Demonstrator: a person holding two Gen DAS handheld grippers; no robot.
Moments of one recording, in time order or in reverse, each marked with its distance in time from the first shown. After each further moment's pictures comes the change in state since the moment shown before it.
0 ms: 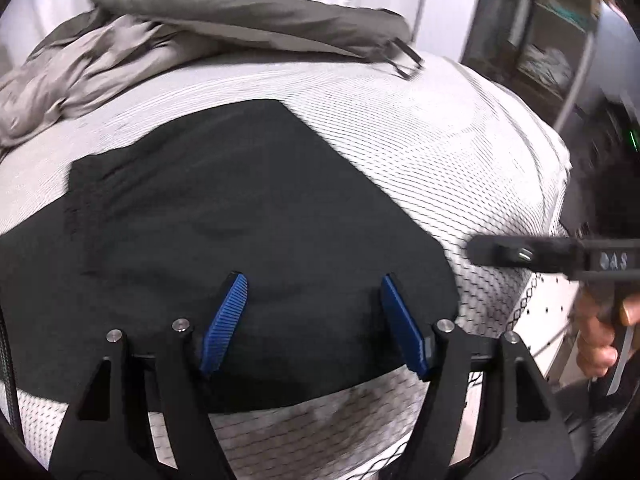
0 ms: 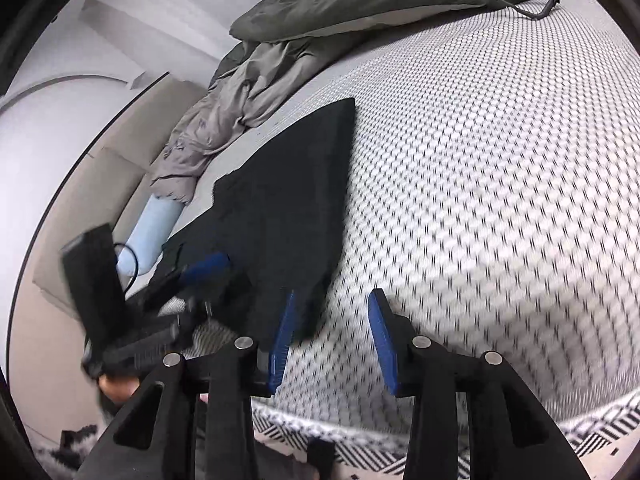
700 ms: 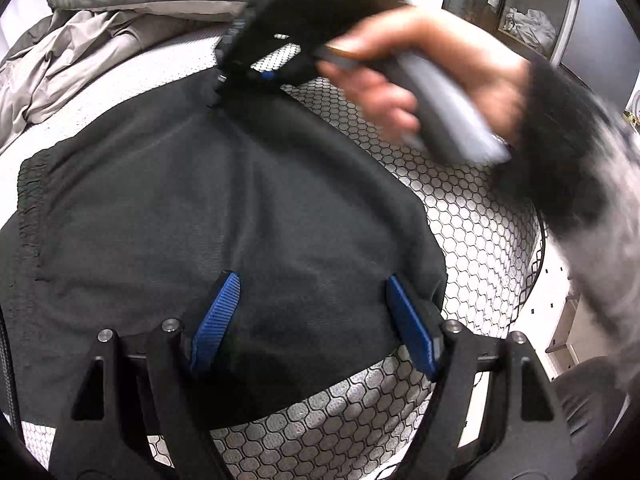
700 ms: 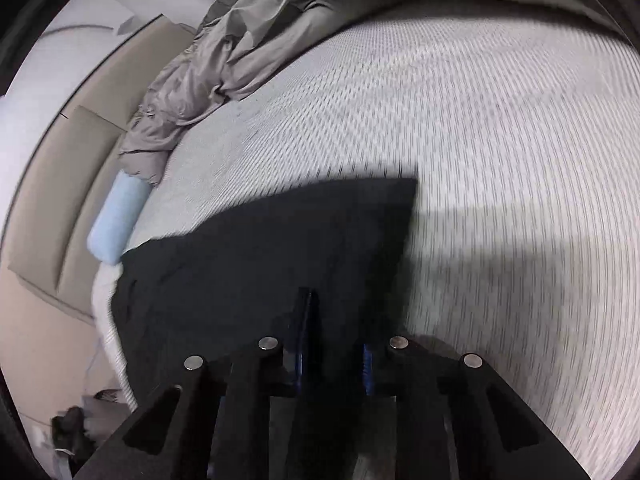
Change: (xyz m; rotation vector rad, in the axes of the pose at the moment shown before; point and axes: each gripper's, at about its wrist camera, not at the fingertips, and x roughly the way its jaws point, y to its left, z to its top) left arm 0.035 -0.002 -0.011 0.080 0.097 -0.043; right arm 0.187 0.001 0.201 -0.100 0.193 -0.047
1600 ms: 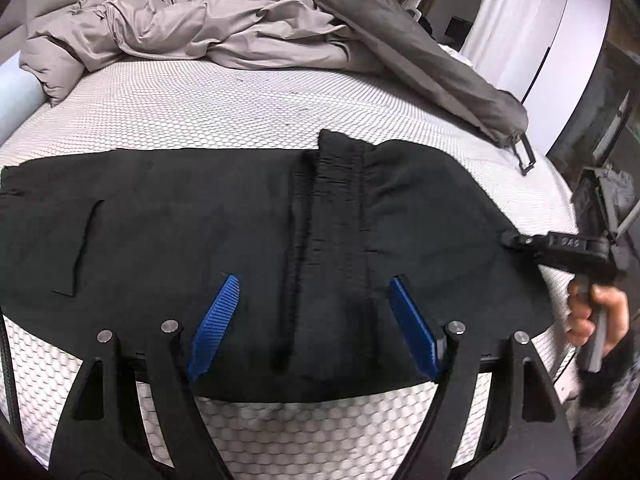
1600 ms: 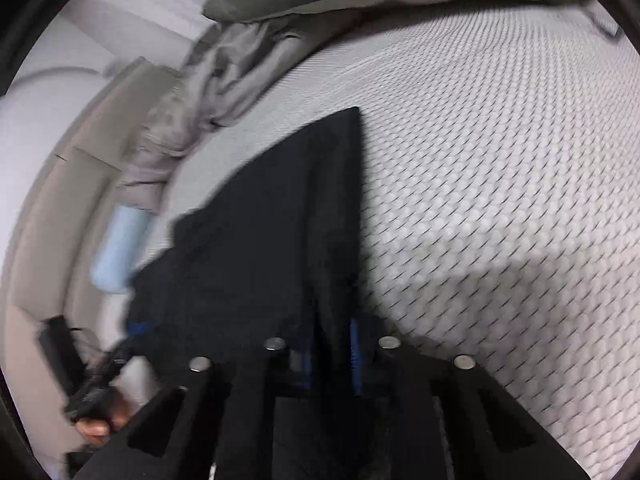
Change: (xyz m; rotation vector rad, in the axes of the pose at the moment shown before) left arm -0.096 0.188 -0.060 -0.487 -0.185 0.194; right arm -0.090 -0.002 -0.126 0.132 -0.112 -0.054
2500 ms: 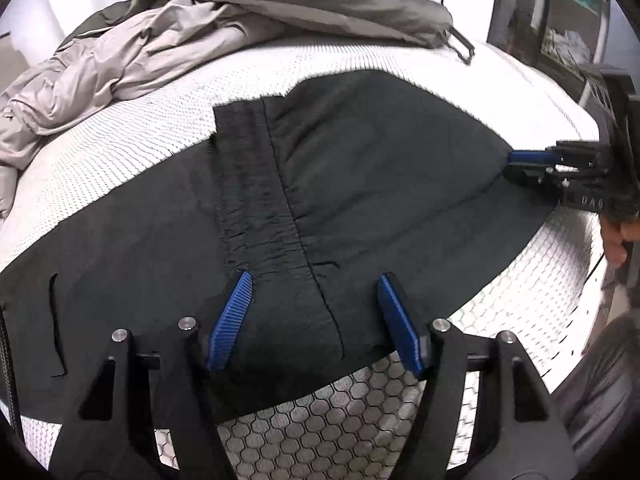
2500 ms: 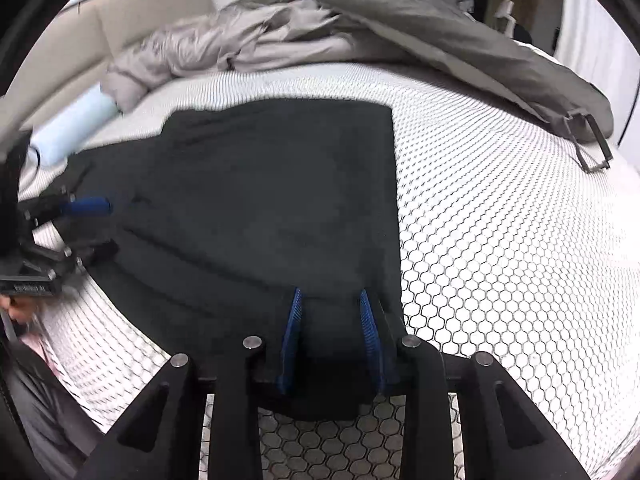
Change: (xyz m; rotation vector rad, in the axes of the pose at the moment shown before) left arm 0.015 -0.051 -0.011 0.414 0.075 -0.066; right arm -0.021 0.067 -0.083 -0.469 -0.131 -0.328
